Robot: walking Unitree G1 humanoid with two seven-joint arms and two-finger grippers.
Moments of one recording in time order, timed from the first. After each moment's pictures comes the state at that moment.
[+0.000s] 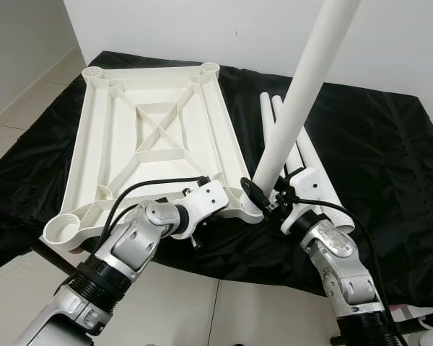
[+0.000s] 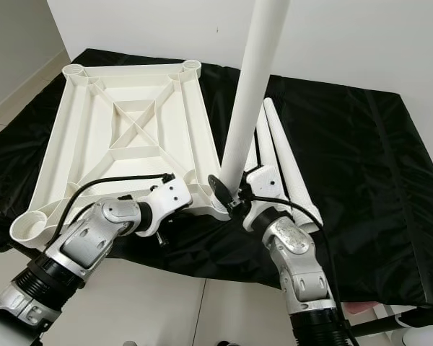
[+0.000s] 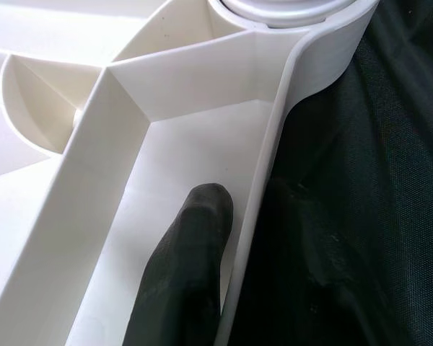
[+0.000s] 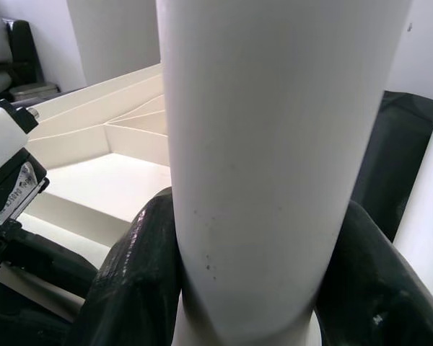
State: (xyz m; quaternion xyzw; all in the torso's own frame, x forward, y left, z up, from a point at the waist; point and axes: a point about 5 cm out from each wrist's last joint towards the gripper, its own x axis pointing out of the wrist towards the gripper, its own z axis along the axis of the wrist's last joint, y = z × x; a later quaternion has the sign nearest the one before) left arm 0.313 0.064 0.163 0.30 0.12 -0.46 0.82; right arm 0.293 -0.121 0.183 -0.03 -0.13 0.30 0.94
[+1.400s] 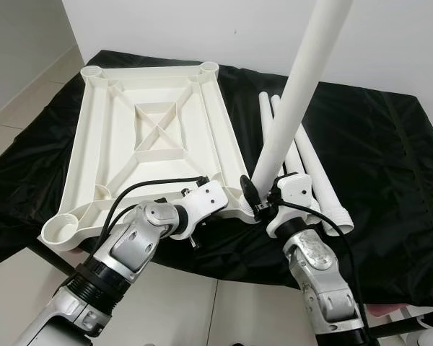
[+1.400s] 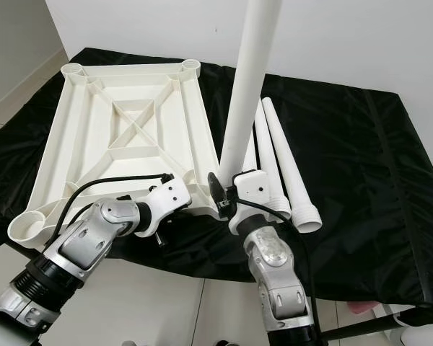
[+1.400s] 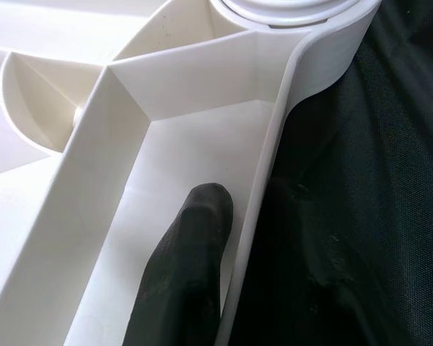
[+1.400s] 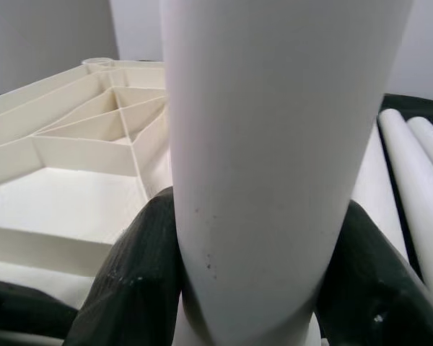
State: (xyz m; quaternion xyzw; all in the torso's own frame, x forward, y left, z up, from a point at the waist) left arm 0.312 0.065 0.164 0.30 0.12 -0.46 0.83; right arm 0.282 -0.099 0.182 -0.01 -0.13 0.16 0.98
